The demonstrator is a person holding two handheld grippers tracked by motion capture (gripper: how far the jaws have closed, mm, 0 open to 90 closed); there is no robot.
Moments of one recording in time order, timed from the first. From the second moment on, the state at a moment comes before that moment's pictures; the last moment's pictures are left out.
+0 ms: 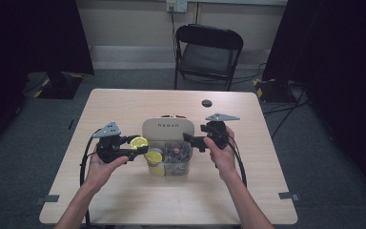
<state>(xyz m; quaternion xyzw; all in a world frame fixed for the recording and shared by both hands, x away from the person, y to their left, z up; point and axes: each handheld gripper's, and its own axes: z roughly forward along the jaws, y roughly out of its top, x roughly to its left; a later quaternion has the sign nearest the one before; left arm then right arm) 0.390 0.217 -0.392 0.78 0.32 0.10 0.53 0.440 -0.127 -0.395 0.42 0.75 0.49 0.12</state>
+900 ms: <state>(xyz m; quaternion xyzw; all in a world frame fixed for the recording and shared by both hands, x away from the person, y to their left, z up) 0.404 0.276 -0.395 0.76 0.37 0.13 0.51 0.439 -0.128 -0.398 0.43 0.75 0.49 0.12</state>
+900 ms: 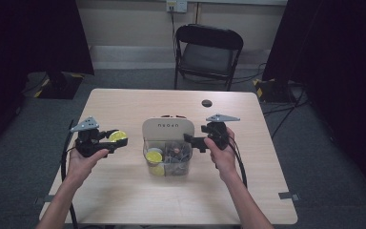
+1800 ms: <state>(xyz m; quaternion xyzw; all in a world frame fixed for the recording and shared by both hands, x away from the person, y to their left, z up) 0.443 0.310 -0.430 0.77 0.42 0.13 0.45 0.440 -0.127 -0.398 0.42 0.76 0.49 0.12</state>
